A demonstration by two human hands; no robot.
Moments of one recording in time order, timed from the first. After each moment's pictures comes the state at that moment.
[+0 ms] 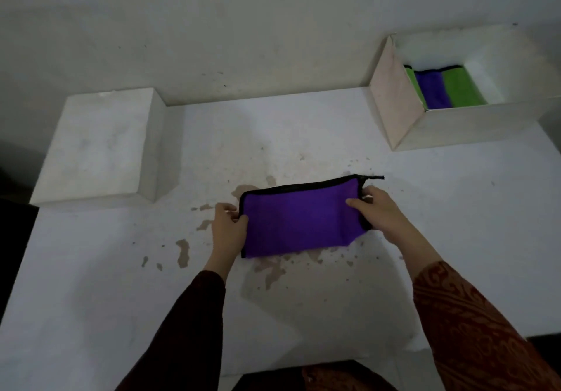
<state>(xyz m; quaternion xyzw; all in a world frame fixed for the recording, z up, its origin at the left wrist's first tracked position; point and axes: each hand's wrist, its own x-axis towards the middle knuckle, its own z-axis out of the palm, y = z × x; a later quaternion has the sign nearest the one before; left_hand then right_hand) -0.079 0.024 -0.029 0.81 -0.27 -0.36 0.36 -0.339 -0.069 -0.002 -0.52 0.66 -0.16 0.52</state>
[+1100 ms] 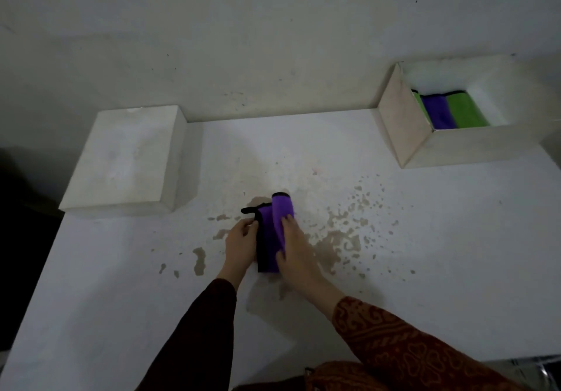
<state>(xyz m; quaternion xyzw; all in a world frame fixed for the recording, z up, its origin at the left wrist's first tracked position) -0.070 0.034 -0.033 0.79 -0.26 -0.40 0.39 -0.192 0.032 -0.023 -0.75 0.52 -0.12 0.39</state>
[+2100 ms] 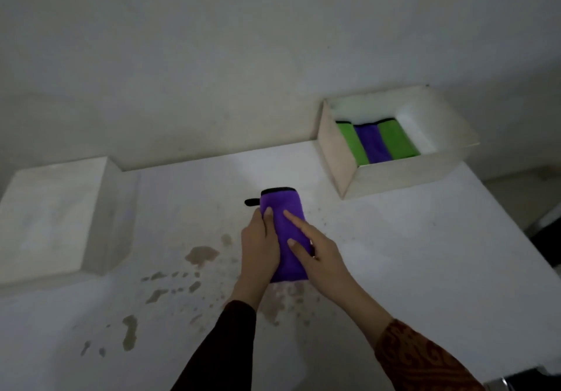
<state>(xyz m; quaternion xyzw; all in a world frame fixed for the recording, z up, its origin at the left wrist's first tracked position) -0.202 -0.056 0.057 0.73 -0.44 -0.31 0.43 -0.322 -0.048 0.064 -0.66 0.47 -0.30 0.50</state>
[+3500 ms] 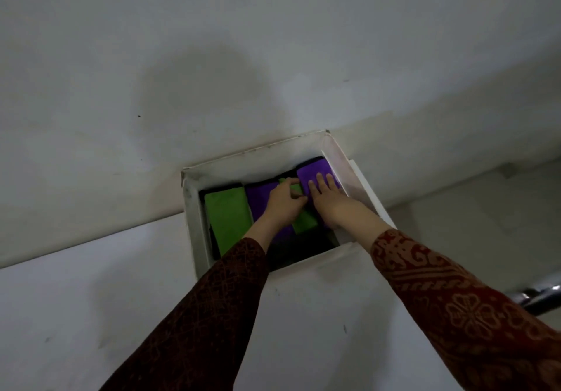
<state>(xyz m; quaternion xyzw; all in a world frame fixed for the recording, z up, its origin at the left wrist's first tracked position) -0.468 -0.416 0.008 0.66 -0.55 -0.45 0.25 -0.583 -0.419 0.026 -0.76 0.58 0.23 0.17</state>
